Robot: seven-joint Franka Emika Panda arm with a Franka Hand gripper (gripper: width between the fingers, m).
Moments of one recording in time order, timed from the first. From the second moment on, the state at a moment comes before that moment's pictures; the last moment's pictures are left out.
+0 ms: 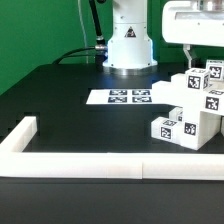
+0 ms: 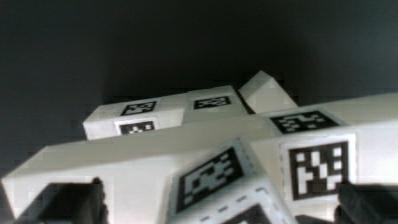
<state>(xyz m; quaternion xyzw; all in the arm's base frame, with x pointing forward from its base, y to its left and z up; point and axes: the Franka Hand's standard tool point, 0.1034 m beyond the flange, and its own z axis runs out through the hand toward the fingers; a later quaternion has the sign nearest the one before) 0.546 0.116 0.113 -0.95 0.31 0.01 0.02</state>
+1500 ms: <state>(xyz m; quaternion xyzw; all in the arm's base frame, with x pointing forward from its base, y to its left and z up) 0.546 0.115 0.112 -0.96 0.26 0.01 0.01</state>
